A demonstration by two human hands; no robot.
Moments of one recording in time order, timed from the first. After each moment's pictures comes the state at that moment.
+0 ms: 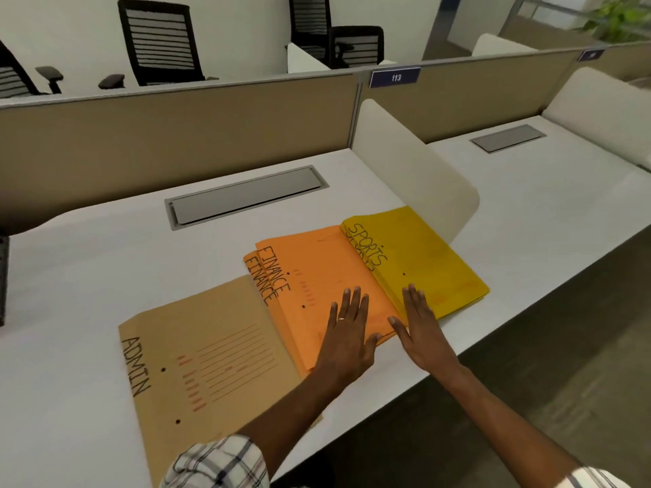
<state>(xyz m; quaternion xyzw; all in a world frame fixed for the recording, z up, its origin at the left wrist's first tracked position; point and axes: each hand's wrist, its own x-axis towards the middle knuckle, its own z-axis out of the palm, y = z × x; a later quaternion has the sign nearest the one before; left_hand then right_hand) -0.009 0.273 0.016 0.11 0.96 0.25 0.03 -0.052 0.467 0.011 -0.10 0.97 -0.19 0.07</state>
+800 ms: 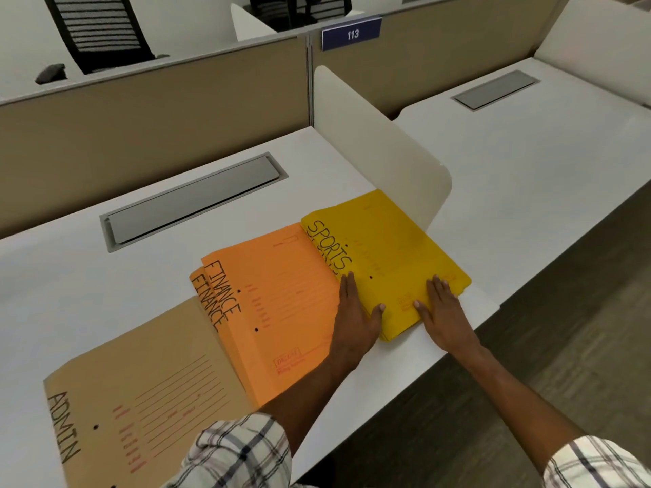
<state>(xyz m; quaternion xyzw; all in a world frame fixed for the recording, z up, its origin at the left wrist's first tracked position) -0.105 0.377 0.011 -0.07 0.86 0.50 0.08 -0.138 0.595 -0.030 0.00 0.98 -0.18 0.12</state>
